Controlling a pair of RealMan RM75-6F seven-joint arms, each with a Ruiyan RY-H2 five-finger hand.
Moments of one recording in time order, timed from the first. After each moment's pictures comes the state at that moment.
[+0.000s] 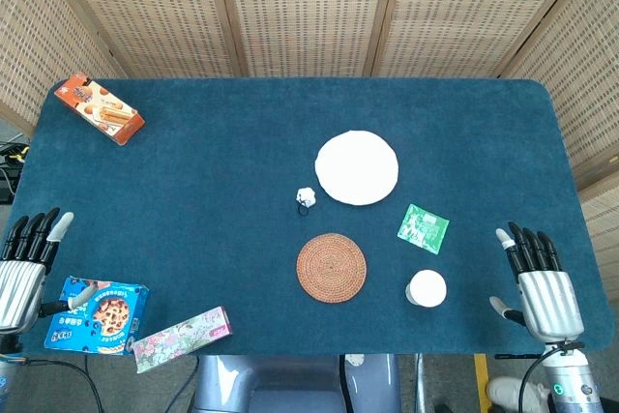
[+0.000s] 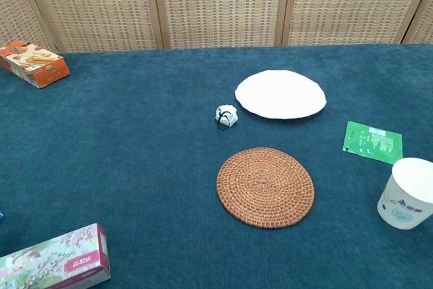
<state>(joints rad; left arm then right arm) -0.08 -1.19 -0.03 -1.57 1.62 1.59 0.12 0.09 -1.19 0.05 -1.70 -1.56 1.51 -0.26</state>
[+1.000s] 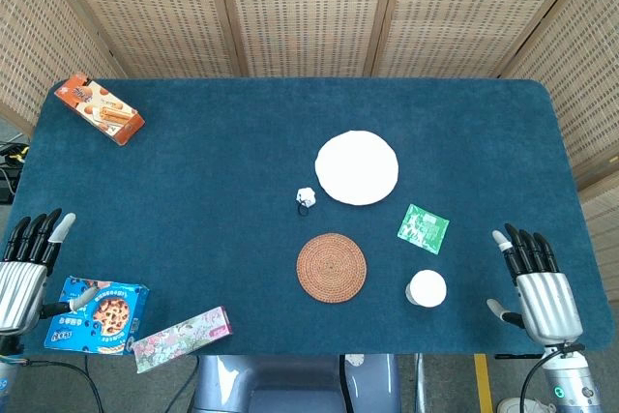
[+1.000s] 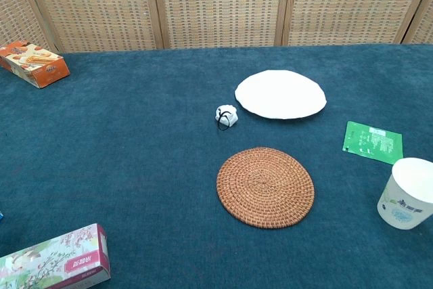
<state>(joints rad) -0.08 -1.19 -0.03 -1.58 1.63 1.59 0.12 0.08 -1.18 0.04 -1.71 -1.58 1.51 -0.23</state>
